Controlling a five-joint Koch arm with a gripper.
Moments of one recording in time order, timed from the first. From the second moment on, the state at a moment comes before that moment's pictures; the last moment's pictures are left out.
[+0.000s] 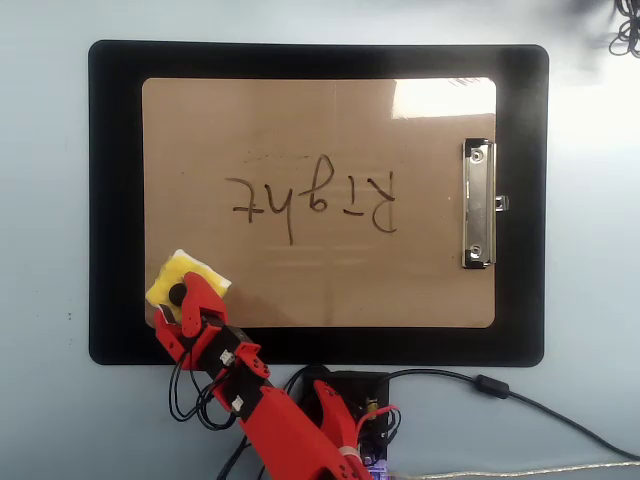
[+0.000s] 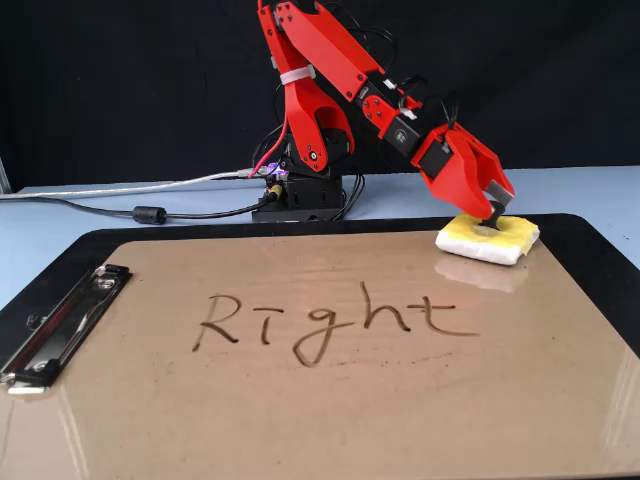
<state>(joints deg) -61.6 109.6 144.8 -5.3 -87.9</state>
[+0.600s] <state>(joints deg) -61.5 98.1 144.8 -17.0 -87.8</state>
